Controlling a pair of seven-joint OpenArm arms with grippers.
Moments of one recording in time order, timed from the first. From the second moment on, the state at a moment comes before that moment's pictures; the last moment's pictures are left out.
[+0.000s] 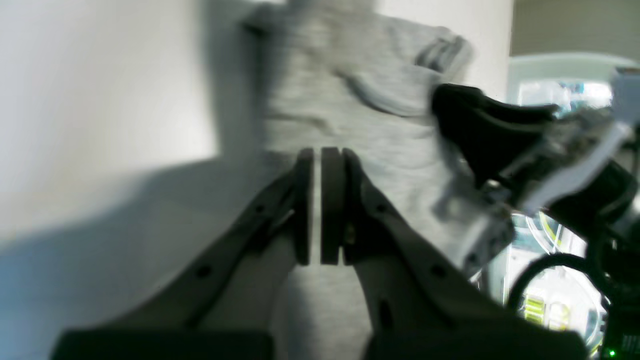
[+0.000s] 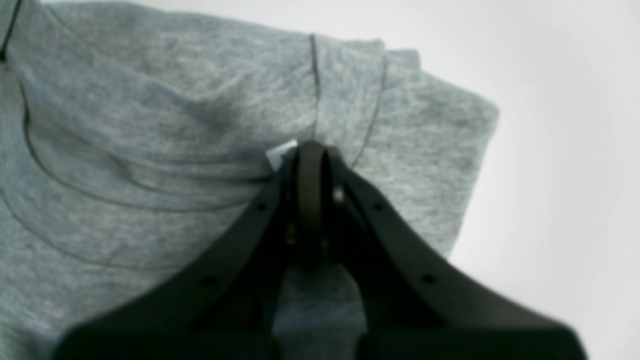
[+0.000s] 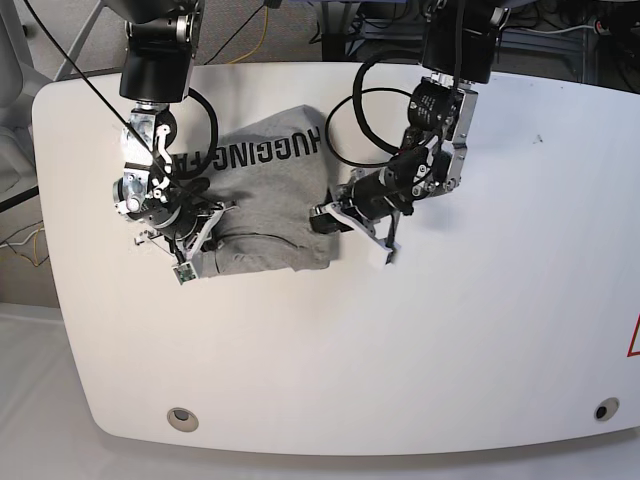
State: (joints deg) left arm -5.1 1.7 11.7 80.1 -45.0 -1.1 45.7; right arm 9.2 8.3 10.7 74.8 3.5 30.7 -43.0
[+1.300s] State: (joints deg) left arm -3.0 6.2 36.4 89.1 -4.2 11.1 49.7; right arm 10.5 8.8 10.5 76.8 2.1 31.4 -49.7
